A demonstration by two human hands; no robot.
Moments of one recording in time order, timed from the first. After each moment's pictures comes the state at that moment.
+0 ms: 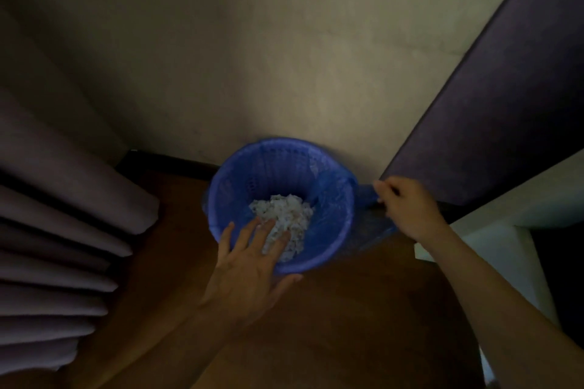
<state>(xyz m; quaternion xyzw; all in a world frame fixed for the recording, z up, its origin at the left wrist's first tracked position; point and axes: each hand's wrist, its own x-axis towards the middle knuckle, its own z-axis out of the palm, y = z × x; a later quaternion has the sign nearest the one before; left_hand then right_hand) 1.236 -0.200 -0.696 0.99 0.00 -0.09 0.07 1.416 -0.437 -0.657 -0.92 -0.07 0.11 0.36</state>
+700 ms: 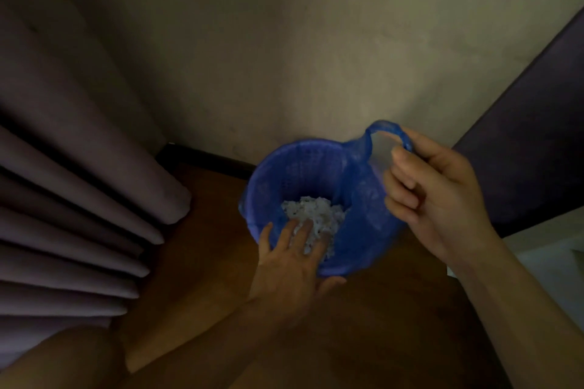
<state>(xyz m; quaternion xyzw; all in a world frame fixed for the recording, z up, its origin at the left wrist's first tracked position) 1.240 -0.214 -0.705 1.00 0.02 -0.06 0.07 1.363 -0.368 -0.564 -0.57 -0.17 0.21 0.78</state>
